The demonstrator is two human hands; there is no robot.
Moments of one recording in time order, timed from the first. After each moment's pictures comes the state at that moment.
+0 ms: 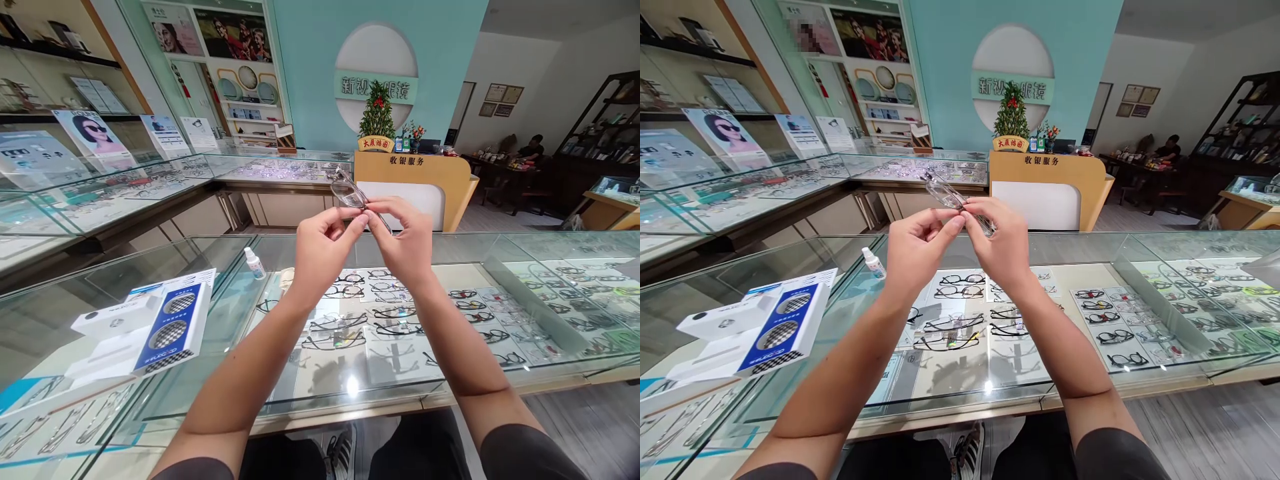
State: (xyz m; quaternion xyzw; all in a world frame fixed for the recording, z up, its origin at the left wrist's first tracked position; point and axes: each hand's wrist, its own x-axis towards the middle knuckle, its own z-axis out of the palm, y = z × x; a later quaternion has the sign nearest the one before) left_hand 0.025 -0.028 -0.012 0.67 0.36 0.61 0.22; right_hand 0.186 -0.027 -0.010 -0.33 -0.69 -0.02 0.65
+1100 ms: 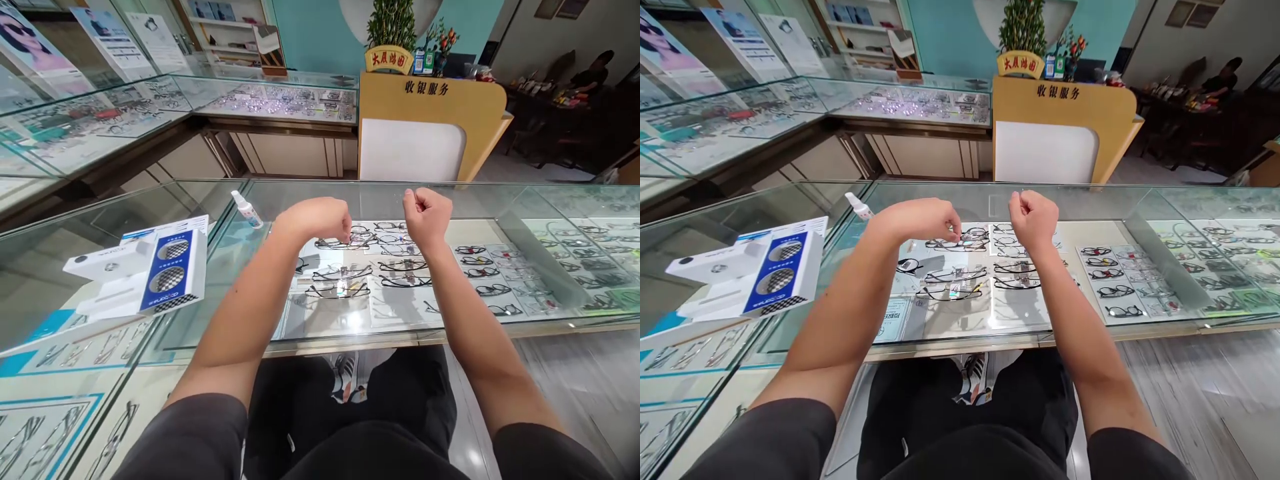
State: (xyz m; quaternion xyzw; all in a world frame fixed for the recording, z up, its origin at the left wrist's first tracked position) left_hand 0.002 0.030 -0.036 0.85 0.49 -0.10 0.16; right_hand 0.241 0.010 -0.120 -0.54 -0.63 -0.08 0.56
